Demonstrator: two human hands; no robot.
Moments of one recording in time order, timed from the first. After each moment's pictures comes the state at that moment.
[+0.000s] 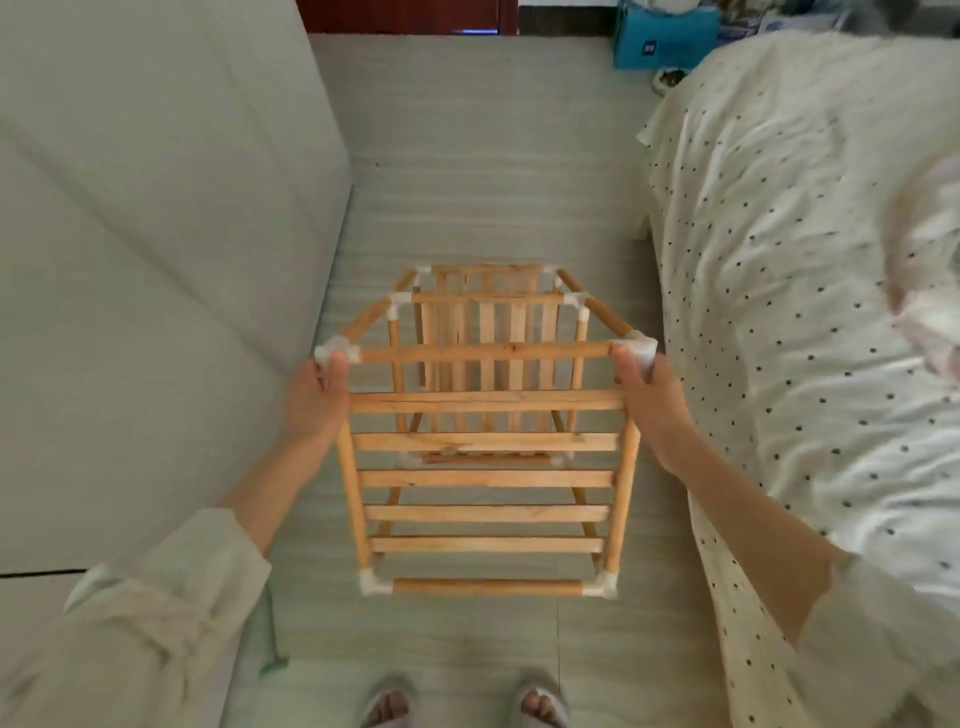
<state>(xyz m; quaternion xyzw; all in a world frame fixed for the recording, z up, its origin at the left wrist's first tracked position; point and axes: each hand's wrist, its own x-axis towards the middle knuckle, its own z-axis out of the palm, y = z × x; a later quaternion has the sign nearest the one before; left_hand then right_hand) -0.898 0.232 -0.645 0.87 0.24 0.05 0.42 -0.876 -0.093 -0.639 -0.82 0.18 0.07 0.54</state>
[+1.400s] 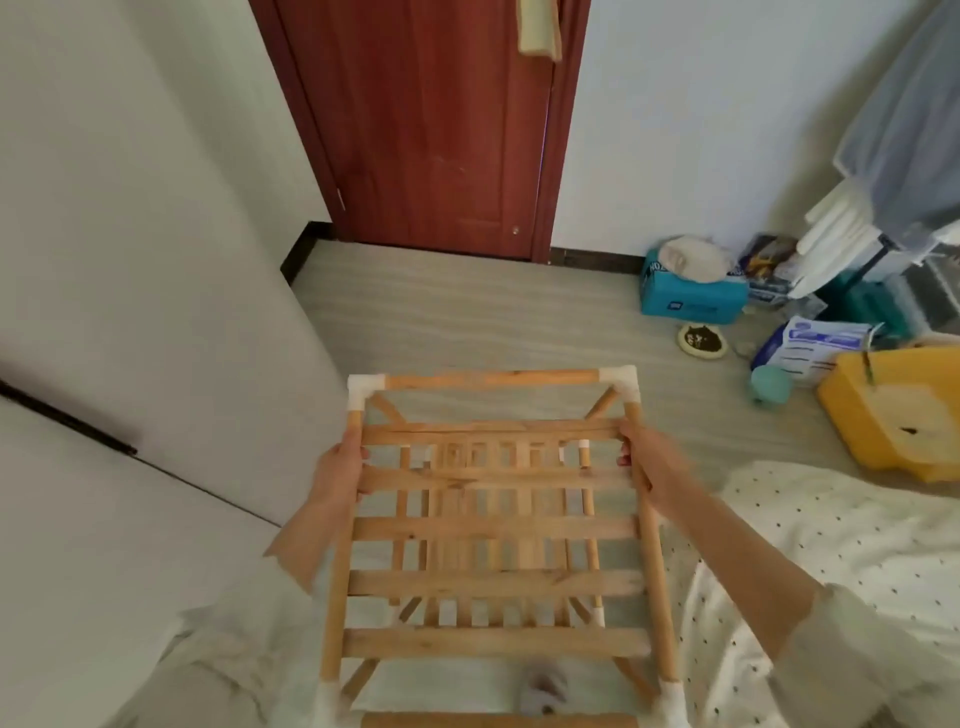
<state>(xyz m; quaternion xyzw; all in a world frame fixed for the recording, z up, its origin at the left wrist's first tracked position) -0.287 0.243 -0.390 0.71 0.44 -0.06 0.55 -0.217 -0.068 -0.382 -0.72 0.29 0.20 0.60</state>
